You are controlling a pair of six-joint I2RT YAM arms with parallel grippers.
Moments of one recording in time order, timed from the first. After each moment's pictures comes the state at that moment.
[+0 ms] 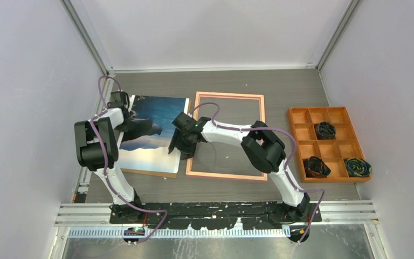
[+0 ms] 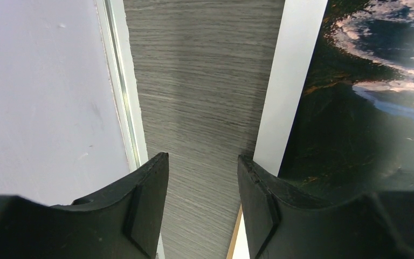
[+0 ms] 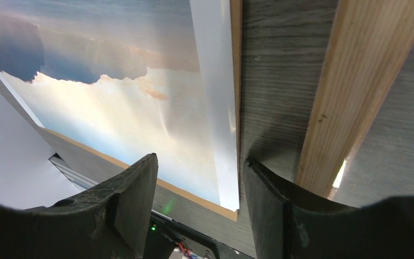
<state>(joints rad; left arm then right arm) 0.17 1.85 1.13 -0.28 -0.39 0.40 0.97 2.22 1.69 -0.53 -0.15 1.23</state>
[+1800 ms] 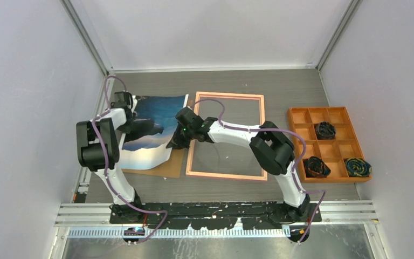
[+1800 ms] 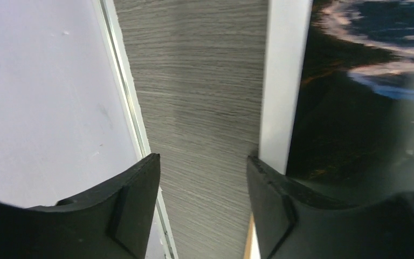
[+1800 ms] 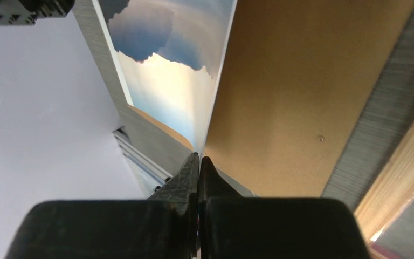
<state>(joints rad) 0.13 1.84 1.10 -0.27 -0.45 0.47 0.95 2.11 1.54 -0.22 -0.23 1.30</state>
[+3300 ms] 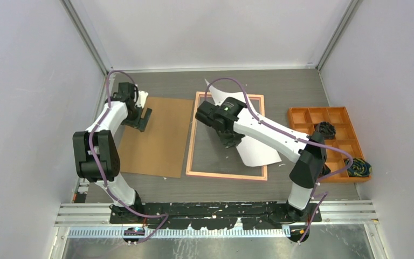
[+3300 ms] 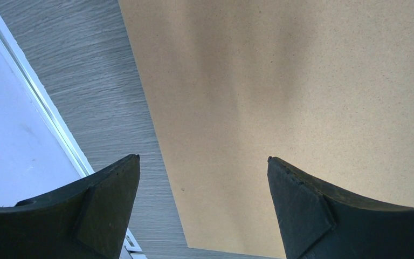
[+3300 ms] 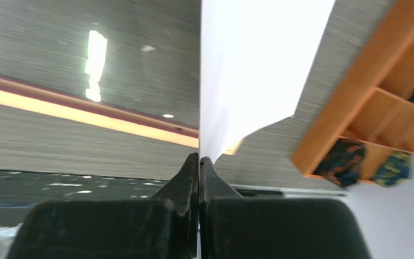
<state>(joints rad) 0.04 1.69 1.25 -0.70 -0.11 0.36 0.95 1.78 1.74 -1.47 0.44 0.49</state>
